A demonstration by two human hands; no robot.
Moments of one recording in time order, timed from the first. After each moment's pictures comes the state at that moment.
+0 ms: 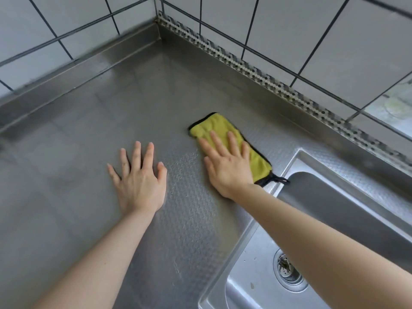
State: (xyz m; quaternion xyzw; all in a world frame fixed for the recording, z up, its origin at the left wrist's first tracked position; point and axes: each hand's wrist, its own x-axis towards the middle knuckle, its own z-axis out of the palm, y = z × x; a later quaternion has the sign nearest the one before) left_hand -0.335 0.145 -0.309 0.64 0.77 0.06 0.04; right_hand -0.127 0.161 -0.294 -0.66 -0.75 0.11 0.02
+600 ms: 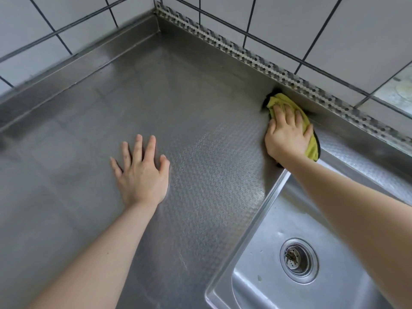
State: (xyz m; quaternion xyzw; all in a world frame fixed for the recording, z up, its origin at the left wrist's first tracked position) left_hand -0.338 0.148 -0.309 0.64 0.77 0.08 0.04; right_hand -0.018 0.203 -0.303 -0.84 -0.53 0.08 0.10
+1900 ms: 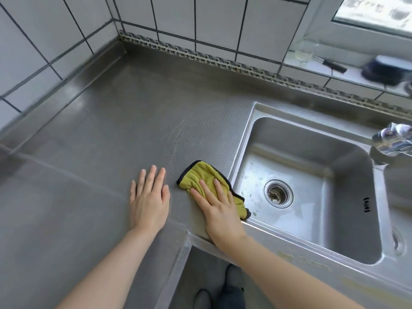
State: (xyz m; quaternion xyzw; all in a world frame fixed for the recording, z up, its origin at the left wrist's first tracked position) left_hand -0.403 0.012 -0.299 0.79 0.60 0.07 0.11; right_hand -0.236 -0.089 -0.287 -0.72 -0.67 0.18 0.07
